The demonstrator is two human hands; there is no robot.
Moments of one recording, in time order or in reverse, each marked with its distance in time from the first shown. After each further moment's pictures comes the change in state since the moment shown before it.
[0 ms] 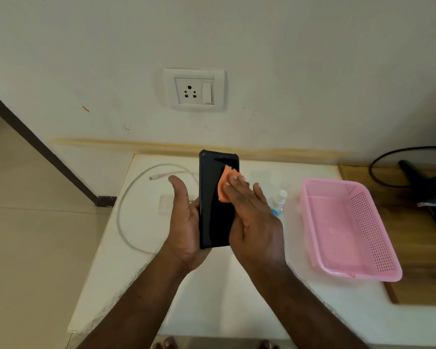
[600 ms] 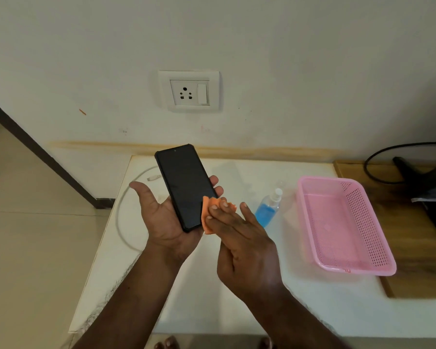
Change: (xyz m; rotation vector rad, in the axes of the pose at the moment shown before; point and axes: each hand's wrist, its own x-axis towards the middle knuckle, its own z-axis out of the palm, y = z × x) left_hand 0.006 0.010 -0.019 -0.280 0.055 0.124; right_hand -0.032 -0.016 -0.009 -0.035 -0.073 -0.126
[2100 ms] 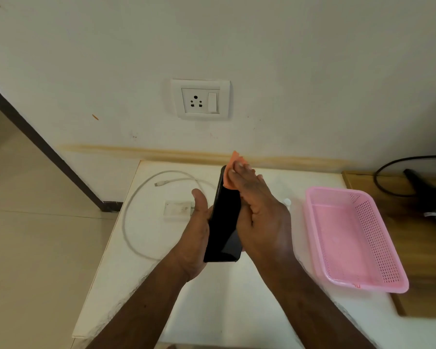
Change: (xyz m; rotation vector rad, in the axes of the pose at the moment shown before) left_hand -0.014 -0.010 0.019 0.659 -0.050 -0.210; right_hand 0.060 0.012 -0.008 0.185 0.096 0.199
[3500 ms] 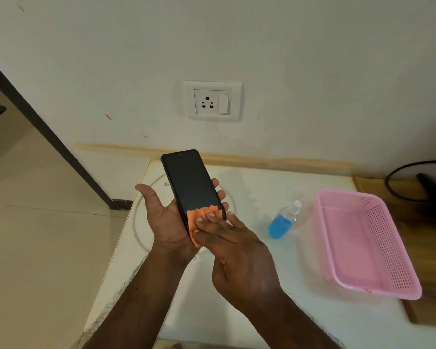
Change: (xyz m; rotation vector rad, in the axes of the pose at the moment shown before) left_hand 0.010 0.005 -0.044 -0.631 0.100 0.258; right_hand -0.043 -0.025 0.018 -0.267 -0.327 -0.326
